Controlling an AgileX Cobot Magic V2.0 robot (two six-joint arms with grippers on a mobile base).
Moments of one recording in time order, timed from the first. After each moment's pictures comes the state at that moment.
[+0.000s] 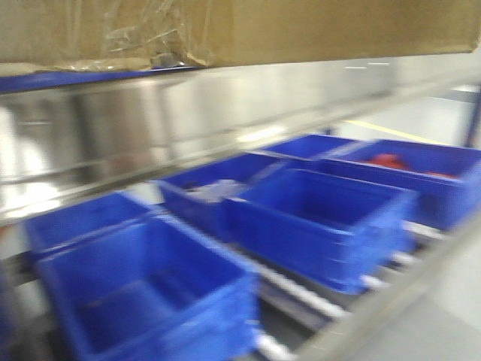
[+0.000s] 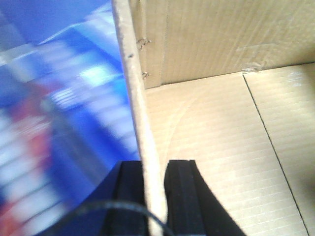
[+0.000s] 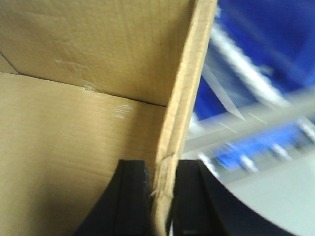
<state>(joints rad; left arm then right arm) -0.36 1.34 -1.78 0.25 1.25 -0.31 0.58 1.45 -1.89 -0.09 1.15 0.16</state>
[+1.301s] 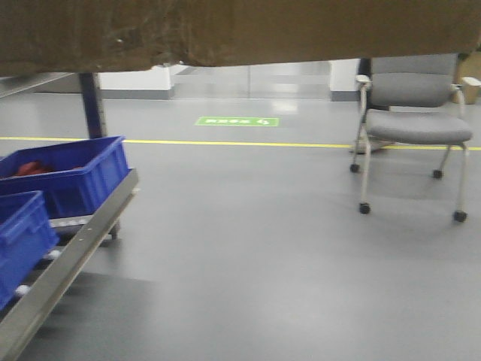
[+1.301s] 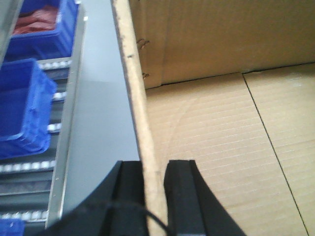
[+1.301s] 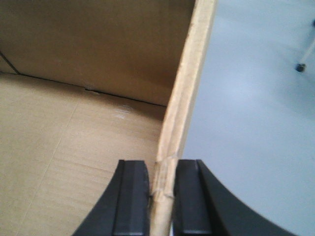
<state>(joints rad) -0.36 1.34 -1.78 0.25 1.25 -0.31 0.58 1.45 -1.89 -0.09 1.15 0.16</state>
